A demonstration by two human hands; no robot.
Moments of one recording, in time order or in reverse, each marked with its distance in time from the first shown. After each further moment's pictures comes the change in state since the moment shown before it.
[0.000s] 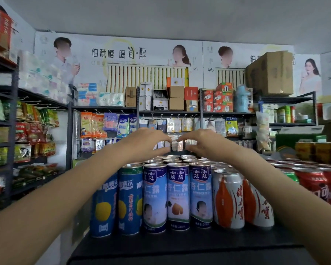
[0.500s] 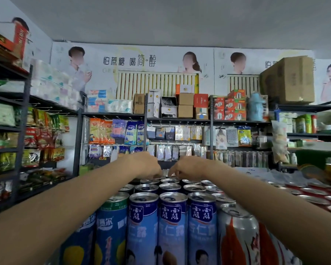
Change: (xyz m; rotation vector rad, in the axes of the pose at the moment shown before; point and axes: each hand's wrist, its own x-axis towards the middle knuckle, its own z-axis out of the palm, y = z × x) left_hand 0.081 -0.044 0.054 0.543 -0.573 0.090; right_hand 0.090 0.054 0.058 -0.169 -0.423 -0.143
